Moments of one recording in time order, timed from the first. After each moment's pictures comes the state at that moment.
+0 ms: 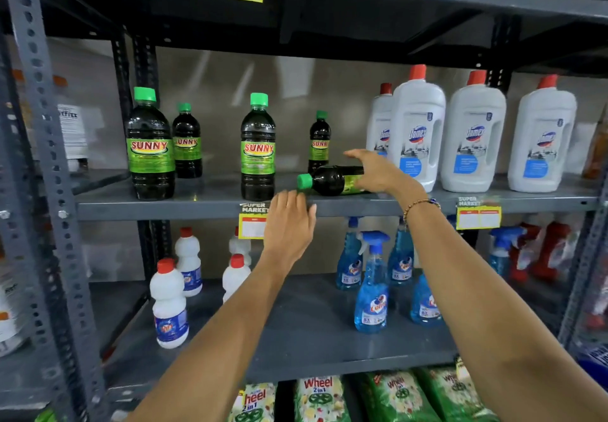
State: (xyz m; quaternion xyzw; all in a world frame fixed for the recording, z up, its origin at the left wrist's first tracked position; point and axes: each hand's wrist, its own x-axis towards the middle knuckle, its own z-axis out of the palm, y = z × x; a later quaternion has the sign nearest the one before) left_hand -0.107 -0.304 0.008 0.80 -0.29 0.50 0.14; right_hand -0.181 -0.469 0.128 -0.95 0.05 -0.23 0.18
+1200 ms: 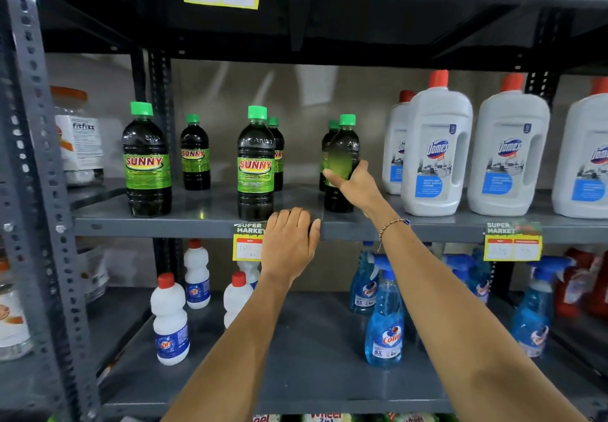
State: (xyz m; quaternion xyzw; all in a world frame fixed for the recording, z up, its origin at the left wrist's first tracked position) left_hand -0.080 -0.318 0.004 0.79 -0.24 0.55 0.13; right_hand -0.102 -0.468 0.112 -0.82 0.05 -0.30 0.48
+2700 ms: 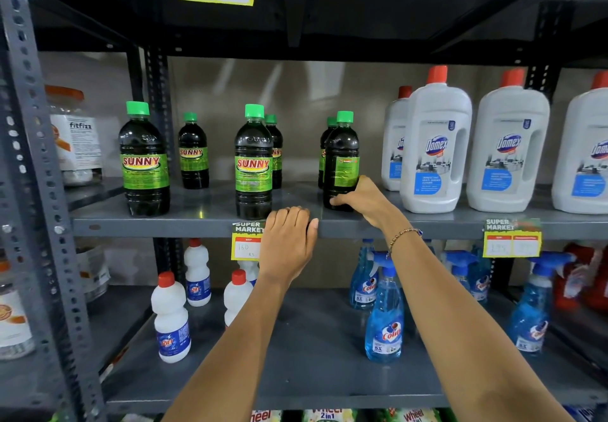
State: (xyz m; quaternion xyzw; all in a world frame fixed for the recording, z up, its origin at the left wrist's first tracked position) left_hand -0.084 -0.316 0.003 0.79 -0.26 0.53 0.15; right_hand -0.090 -0.491 0.092 -0.83 0.05 -0.20 0.52
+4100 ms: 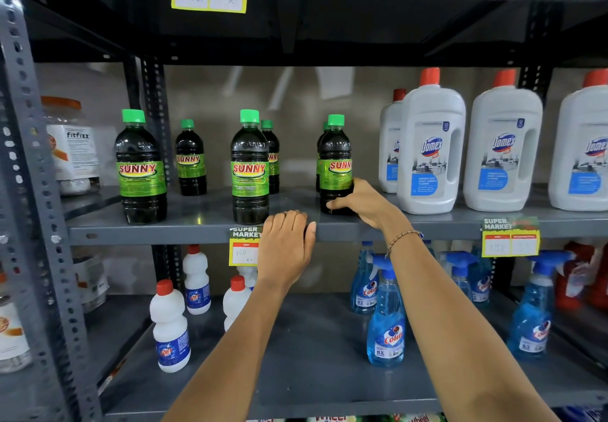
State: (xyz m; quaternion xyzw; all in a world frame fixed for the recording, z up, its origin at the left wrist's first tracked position) left_hand -0.085 -0.316 0.003 0.80 -0.26 0.52 0.15; right_hand -0.099 -0.495 0.093 -0.81 -0.02 -0.17 0.56
